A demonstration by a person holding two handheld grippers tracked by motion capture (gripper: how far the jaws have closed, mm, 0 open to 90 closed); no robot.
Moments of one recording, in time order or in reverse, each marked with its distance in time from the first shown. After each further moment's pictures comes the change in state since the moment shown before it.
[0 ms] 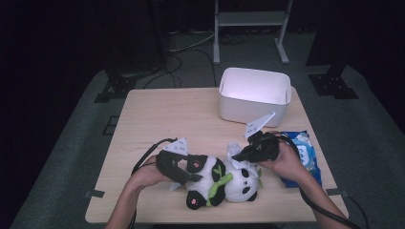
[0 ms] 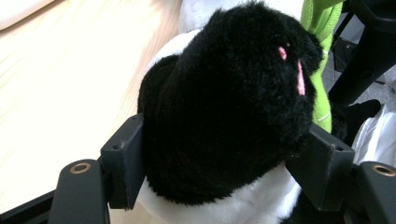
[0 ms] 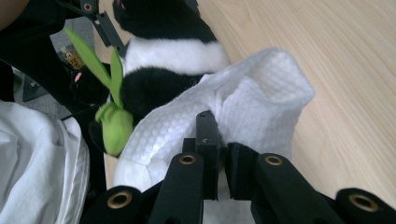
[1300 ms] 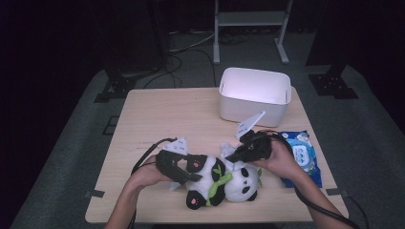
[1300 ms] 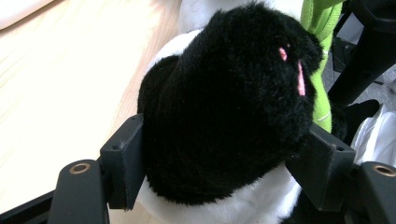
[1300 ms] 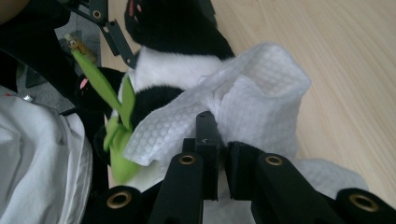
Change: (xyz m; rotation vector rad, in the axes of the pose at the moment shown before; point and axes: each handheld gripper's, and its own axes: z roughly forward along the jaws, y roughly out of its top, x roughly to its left) left arm 0.001 0.000 0.000 -0.003 -0.002 -0.001; right arm 0.007 0.021 0.015 0.047 0.022 -0.049
